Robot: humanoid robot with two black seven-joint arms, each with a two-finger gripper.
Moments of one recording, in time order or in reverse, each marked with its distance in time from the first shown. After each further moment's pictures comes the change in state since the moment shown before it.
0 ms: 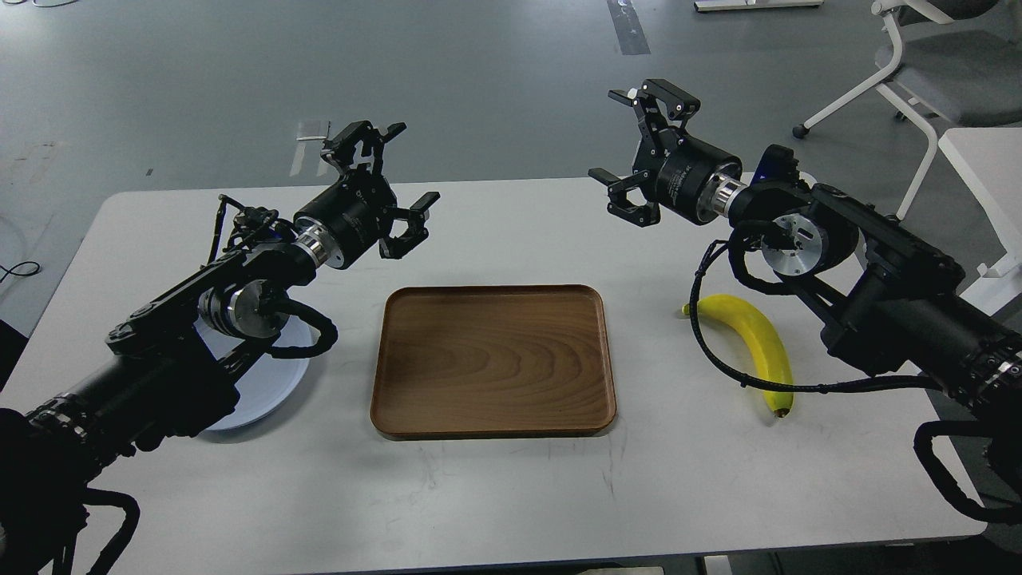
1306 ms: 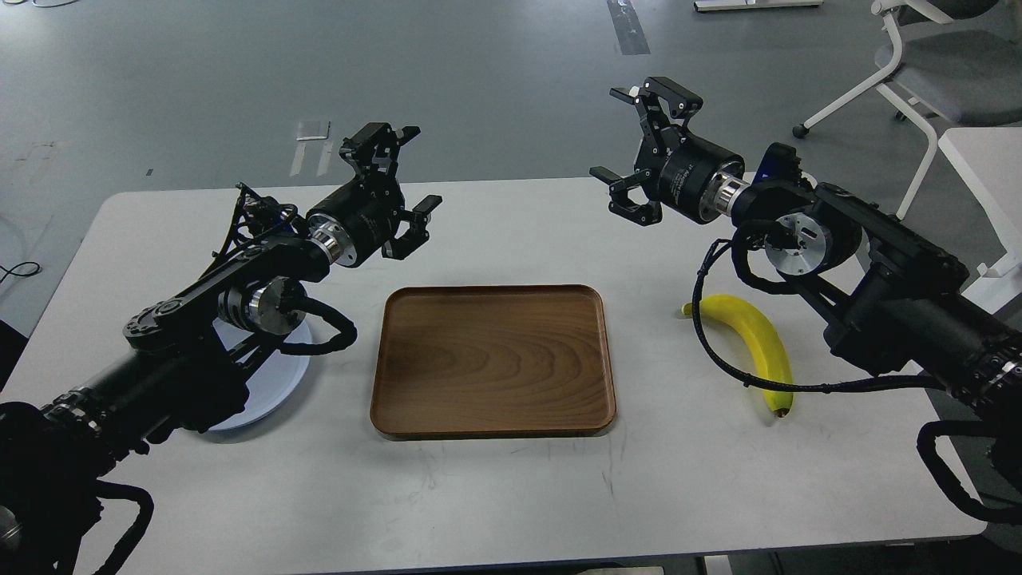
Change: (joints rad) left arm -0.019 -0.028 -0.003 -0.002 0.152 0.110 0.014; right arm 0.000 -0.008 -0.008 0.005 -0.002 0.013 0.000
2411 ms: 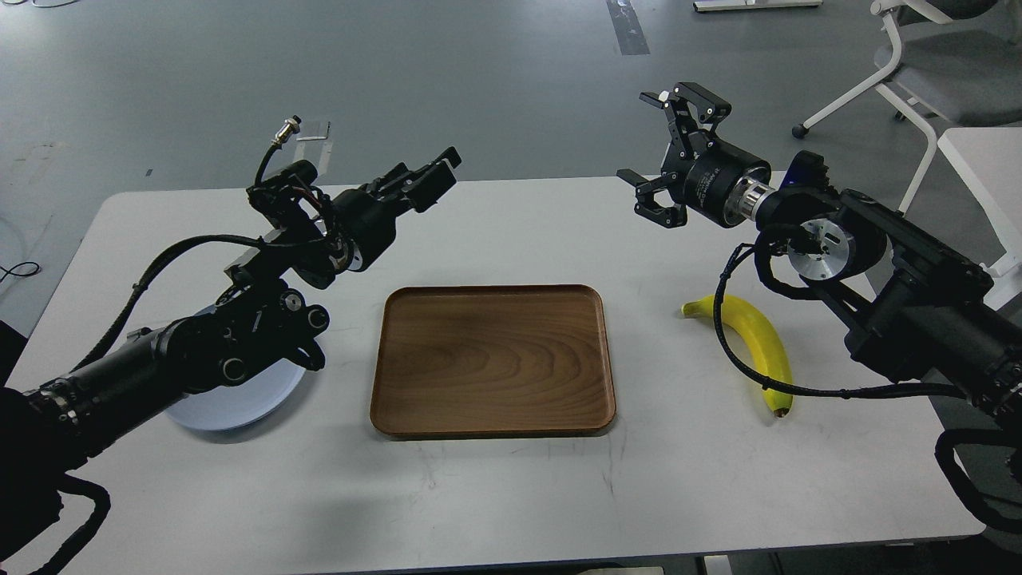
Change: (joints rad) left arm -0.061 0.142 0.283 -0.085 1.087 0.473 -0.061; right arm -0.034 -0.046 0.032 -0.006 -0.002 -0.007 0.003
